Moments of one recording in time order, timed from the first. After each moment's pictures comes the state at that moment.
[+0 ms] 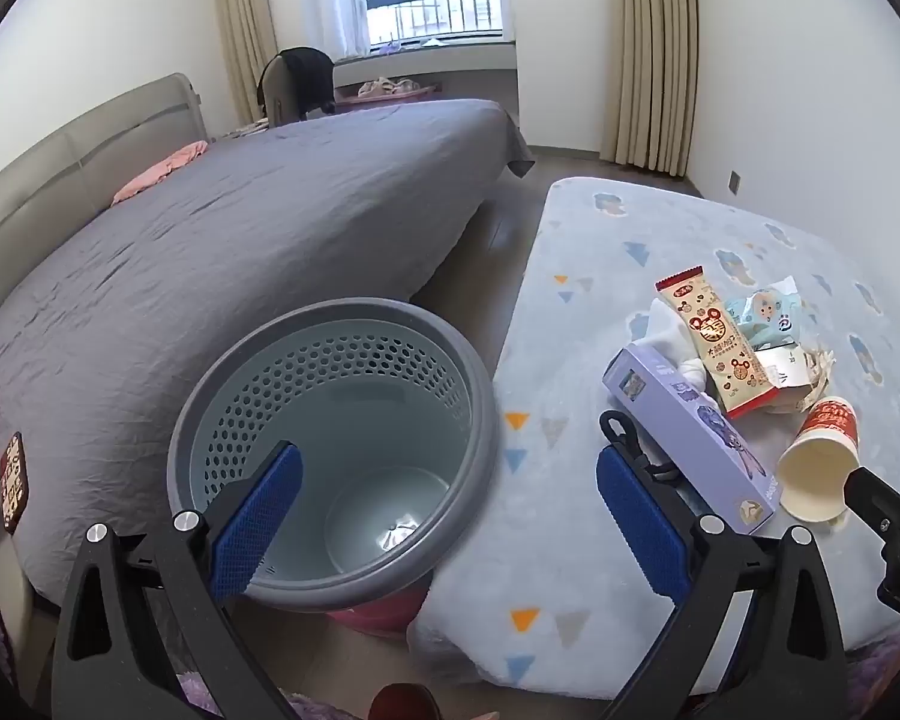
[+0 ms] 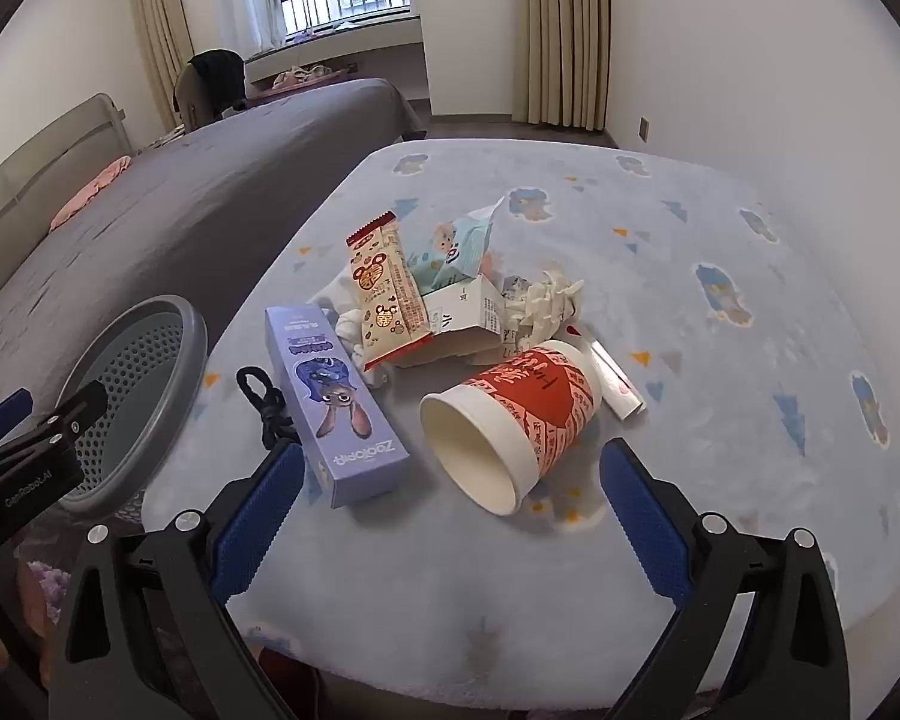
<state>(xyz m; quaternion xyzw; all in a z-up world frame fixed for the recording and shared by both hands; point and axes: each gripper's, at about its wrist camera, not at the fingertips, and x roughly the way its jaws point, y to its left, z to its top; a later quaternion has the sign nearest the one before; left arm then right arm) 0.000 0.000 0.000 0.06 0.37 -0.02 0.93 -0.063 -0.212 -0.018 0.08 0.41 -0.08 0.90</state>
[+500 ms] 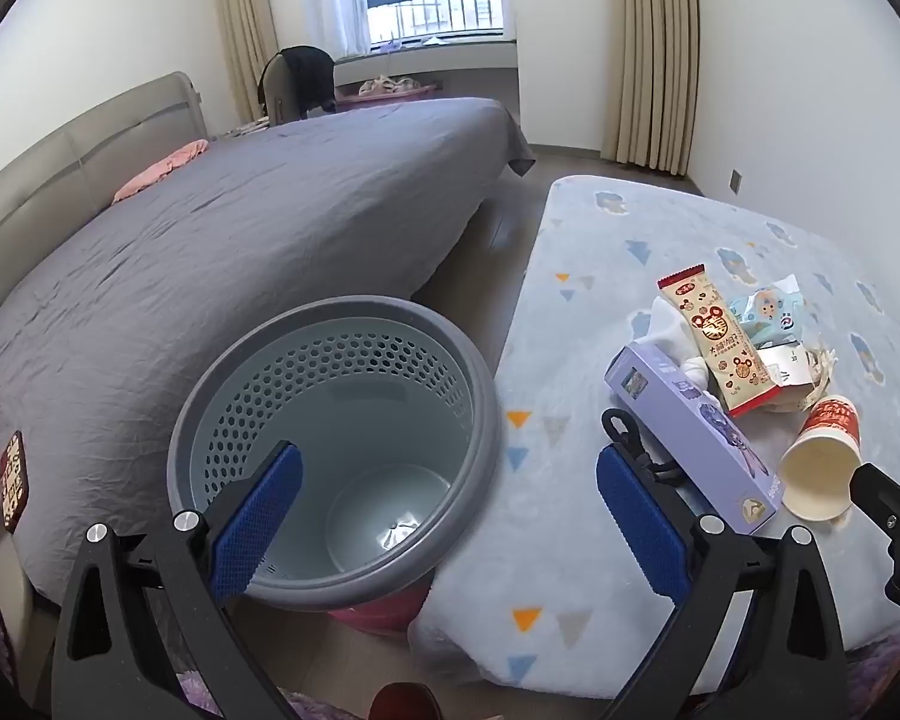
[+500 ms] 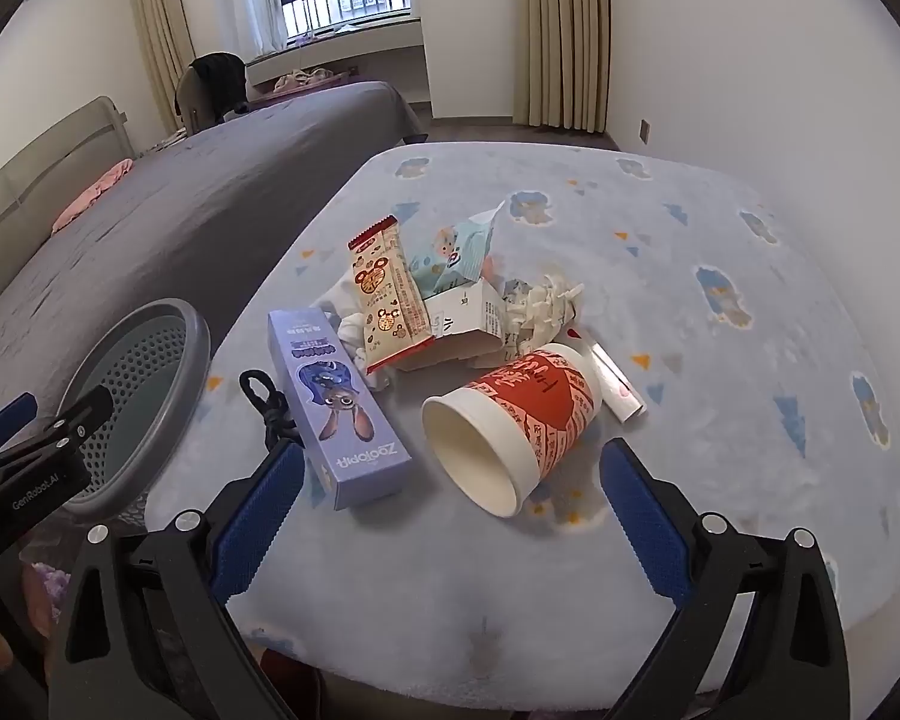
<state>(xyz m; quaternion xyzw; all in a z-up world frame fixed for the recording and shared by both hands) -0.001 0.001 -0.003 0.06 0.37 -0.02 0.93 -0.066 -0.214 -0.017 0.09 0.41 -0.08 0.91</state>
